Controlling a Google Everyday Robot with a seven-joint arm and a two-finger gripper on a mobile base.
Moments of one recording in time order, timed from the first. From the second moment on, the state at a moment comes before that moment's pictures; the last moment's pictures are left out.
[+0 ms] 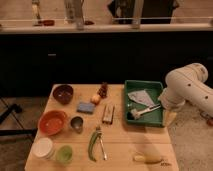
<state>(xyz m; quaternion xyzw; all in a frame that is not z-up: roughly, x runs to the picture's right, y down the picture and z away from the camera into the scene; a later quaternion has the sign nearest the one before) 0.286 0.111 0.683 -0.28 0.02 0.02 0.96</state>
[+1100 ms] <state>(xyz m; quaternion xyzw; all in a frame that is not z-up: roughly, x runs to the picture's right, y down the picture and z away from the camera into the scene) 0.237 0.079 0.734 -0.22 -0.06 -0.14 0.96</state>
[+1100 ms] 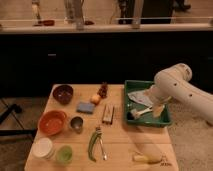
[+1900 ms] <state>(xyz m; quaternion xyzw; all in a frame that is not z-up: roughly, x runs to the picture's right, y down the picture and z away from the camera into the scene) 0.248 0.068 0.763 -0.18 -0.10 -0.18 0.96</state>
